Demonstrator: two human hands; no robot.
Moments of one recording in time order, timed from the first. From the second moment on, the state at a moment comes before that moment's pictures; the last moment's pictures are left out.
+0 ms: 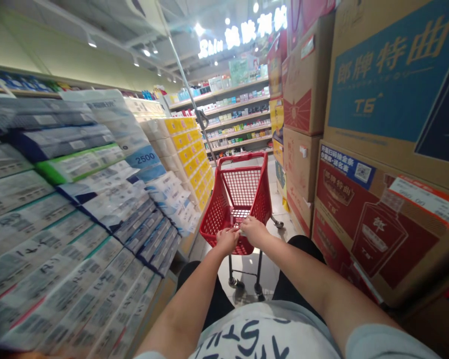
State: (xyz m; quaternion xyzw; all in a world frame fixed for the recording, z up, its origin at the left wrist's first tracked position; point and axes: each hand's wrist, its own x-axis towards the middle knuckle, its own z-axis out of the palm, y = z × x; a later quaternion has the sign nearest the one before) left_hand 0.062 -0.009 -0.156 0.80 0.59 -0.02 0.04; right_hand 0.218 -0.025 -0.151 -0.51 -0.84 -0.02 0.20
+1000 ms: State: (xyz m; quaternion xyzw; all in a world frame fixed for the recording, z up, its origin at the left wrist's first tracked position) left_hand 0.009 0.012 -0.145 0.81 0.58 -0.05 0.02; right_hand 0.191 -0.020 -0.141 -0.48 -0.86 0.01 0.19
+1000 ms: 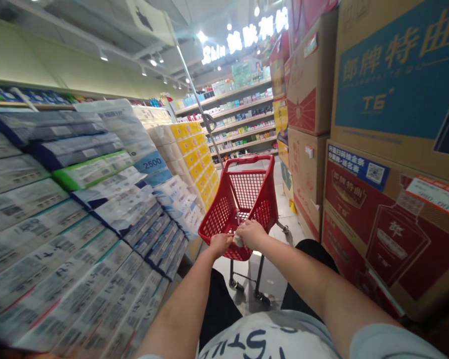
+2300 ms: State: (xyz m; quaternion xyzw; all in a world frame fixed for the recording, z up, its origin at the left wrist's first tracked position) left_hand -0.006 0.011 -0.143 0.75 0.65 -0.08 0.00; right_hand 0.132 -0.049 -0.123 -0.59 -0.80 0.03 0.11
